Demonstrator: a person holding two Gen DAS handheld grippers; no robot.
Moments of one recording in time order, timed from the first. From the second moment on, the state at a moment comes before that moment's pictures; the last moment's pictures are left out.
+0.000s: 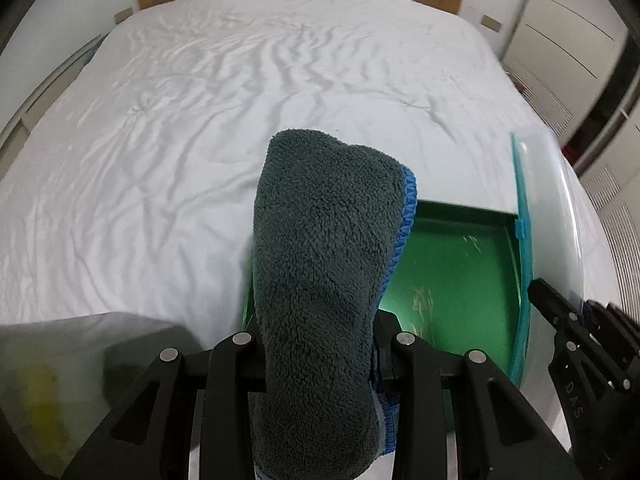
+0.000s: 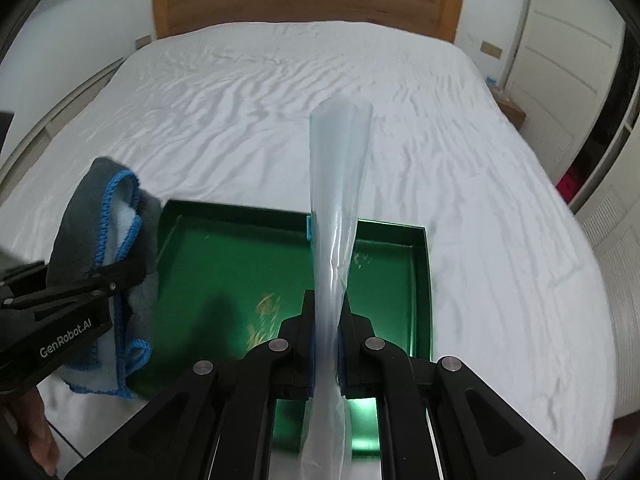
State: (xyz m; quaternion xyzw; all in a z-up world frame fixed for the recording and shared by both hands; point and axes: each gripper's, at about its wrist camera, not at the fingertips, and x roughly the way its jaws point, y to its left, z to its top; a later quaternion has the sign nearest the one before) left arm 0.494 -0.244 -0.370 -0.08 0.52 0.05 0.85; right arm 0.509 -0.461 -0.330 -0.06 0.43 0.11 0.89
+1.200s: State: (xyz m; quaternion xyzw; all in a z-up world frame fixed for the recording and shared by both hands) left arm 0.519 -0.264 -0.428 -0.01 0.55 0.08 0.83; right arm 0.573 -0.454 -0.426 -0.02 0.45 0.10 0.89
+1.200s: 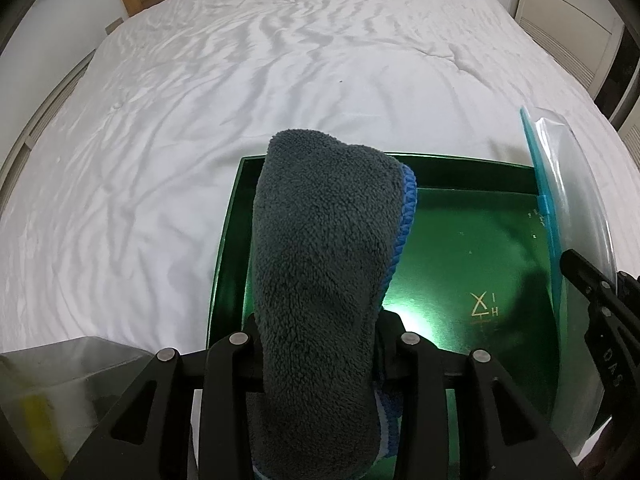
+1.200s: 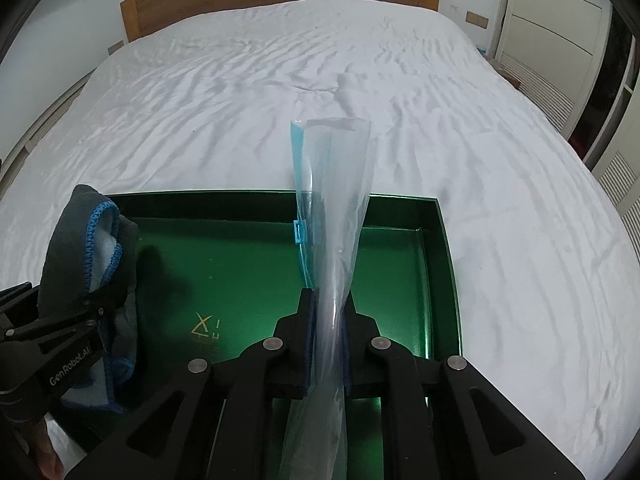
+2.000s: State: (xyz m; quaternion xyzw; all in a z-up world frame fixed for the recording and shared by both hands) left arm 0.514 -0.267 -0.430 0.02 0.53 0.08 0.84; right arm 0.577 -0.459 -0.430 -0.04 0.45 0.08 0.89
